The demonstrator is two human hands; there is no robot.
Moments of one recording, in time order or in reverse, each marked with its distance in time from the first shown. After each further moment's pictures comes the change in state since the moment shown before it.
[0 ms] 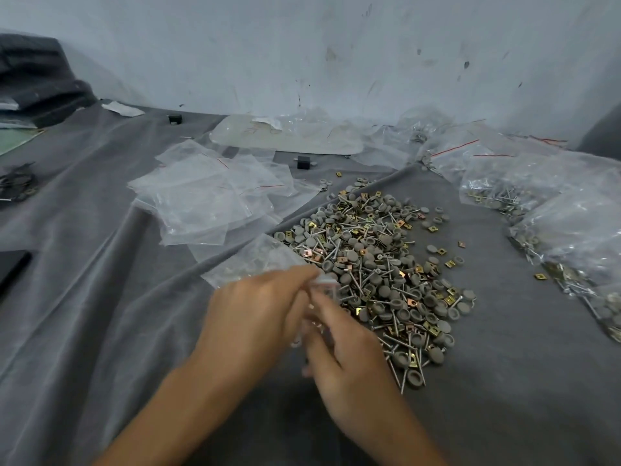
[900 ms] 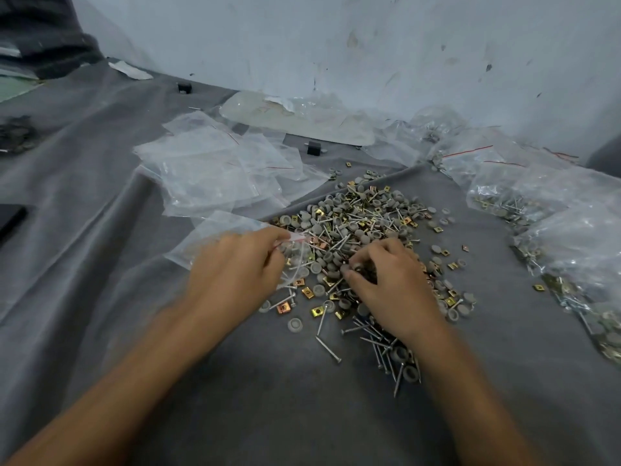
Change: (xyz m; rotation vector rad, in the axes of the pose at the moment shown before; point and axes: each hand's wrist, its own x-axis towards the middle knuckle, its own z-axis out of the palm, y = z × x) left_hand 0.012 -0.047 0.021 -0.020 -0.058 -0.269; right_hand 0.069 0.029 -0.063 -0.735 -0.012 0.121
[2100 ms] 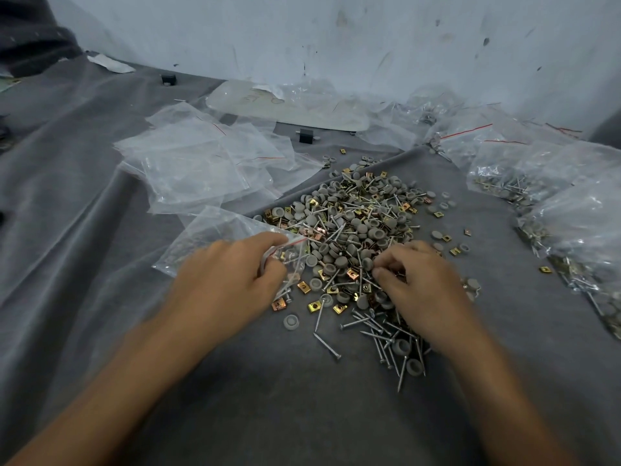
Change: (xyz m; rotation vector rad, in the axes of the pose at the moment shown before) left_hand -0.010 0.005 -0.007 -0.062 -0.166 -0.054; right_hand -0.014 0.022 -0.014 0.079 0.016 0.089
